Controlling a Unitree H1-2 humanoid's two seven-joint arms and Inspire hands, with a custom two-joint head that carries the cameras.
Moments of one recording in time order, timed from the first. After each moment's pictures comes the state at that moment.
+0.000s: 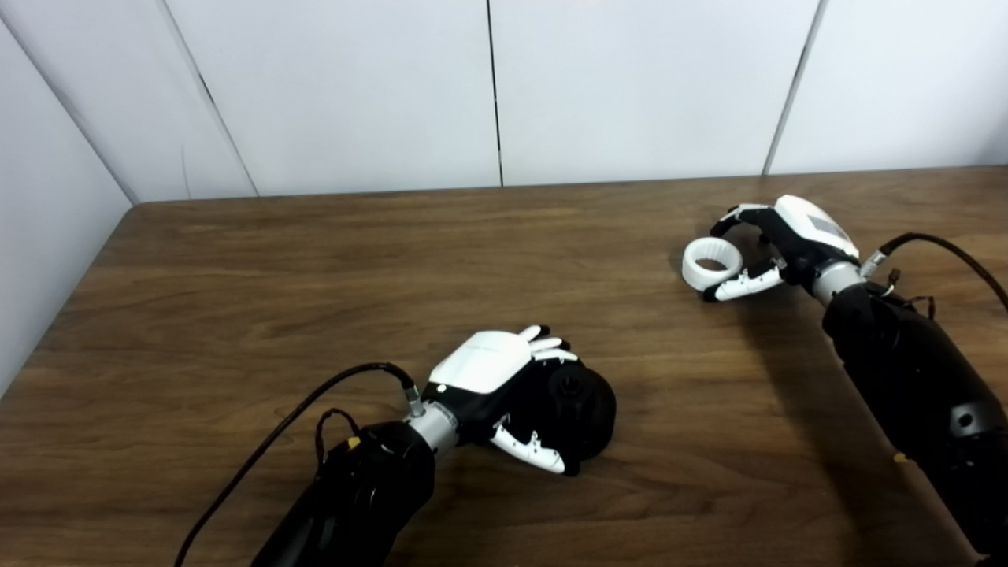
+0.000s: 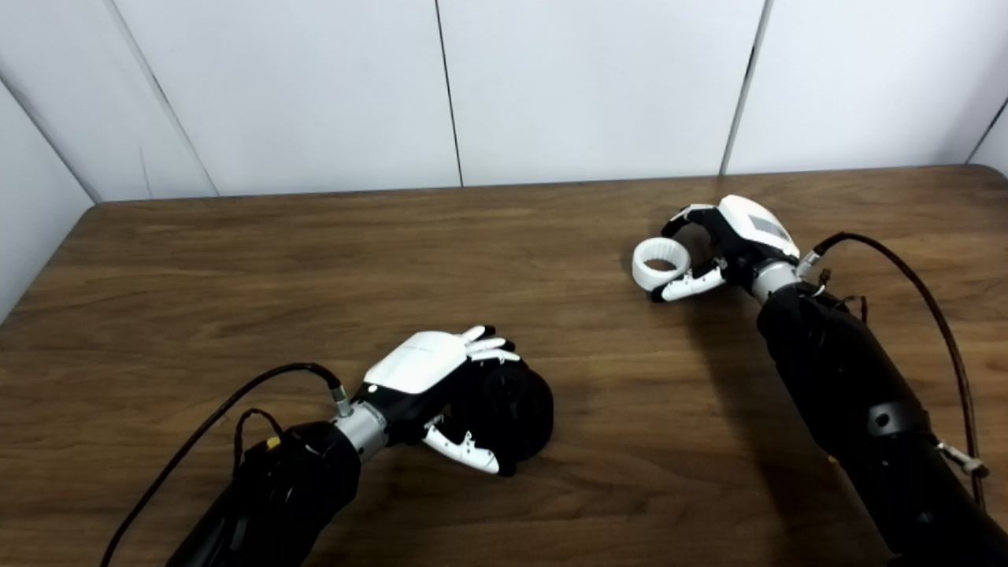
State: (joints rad) left arm -0.22 0.26 -0.48 -0.25 0.85 0.20 -0.51; right arm -0.56 -0.45 0.28 0.40 -0.55 0.17 0.09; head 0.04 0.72
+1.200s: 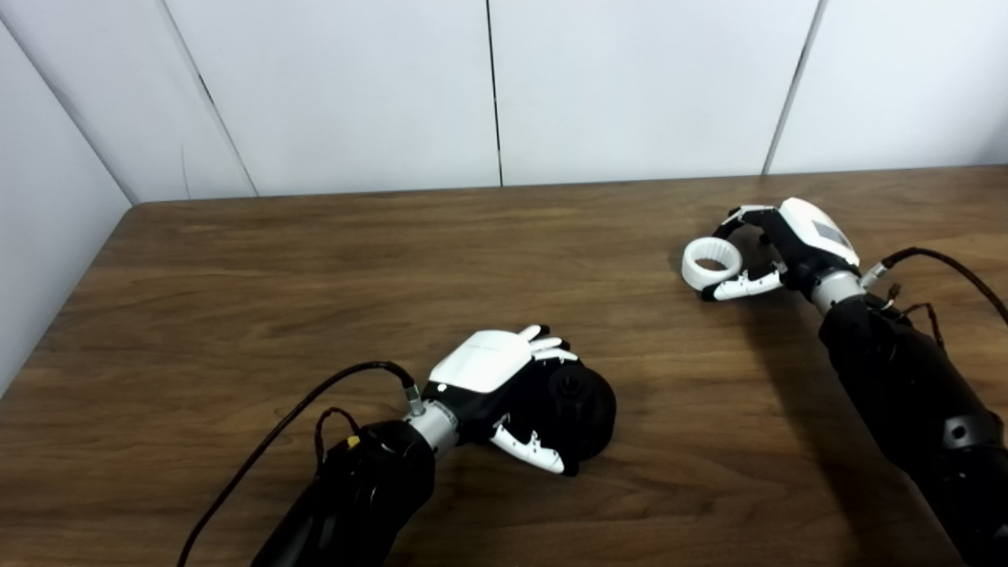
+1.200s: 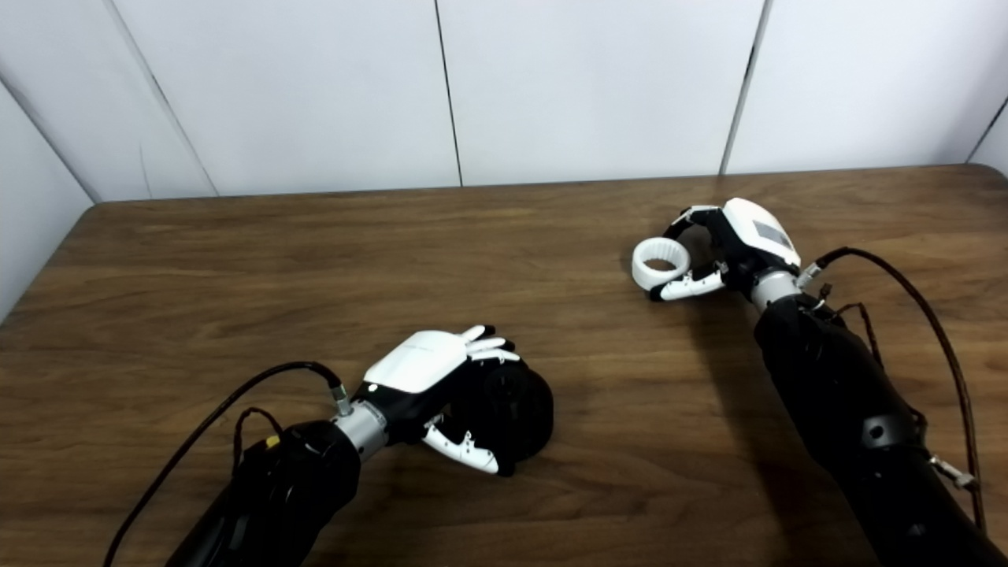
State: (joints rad) left arm -0.22 0.25 -0.48 -0.25 0.86 0.20 -0.51; right arm -0.54 -0.43 0.25 0.42 -0.55 0.14 0.01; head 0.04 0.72
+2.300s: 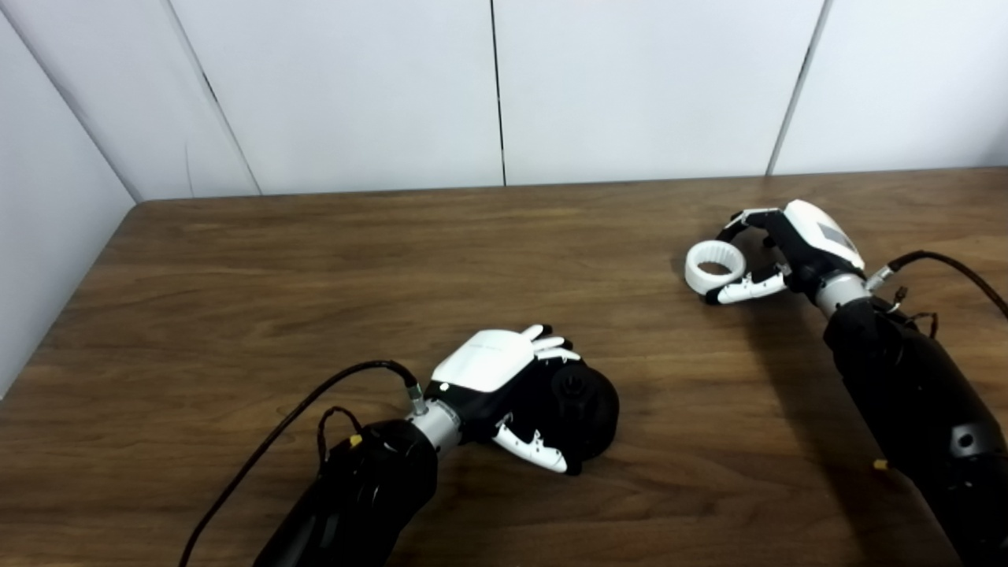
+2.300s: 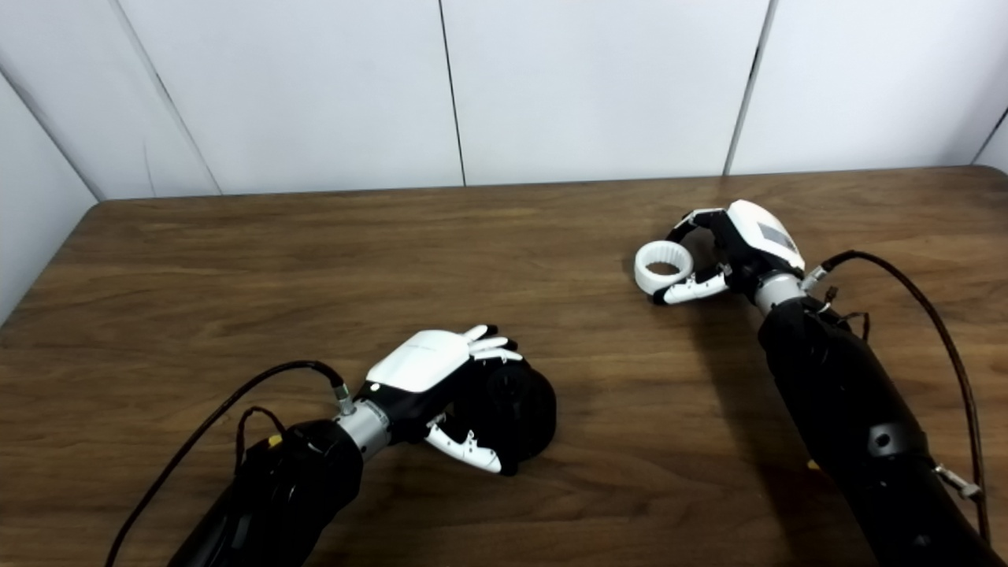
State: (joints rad) left arm -0.22 0.25 -0.48 -0.25 0.86 0.20 -0.51; right arm -0.52 -0.43 0.22 0.36 -0.54 0.14 0.04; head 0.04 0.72
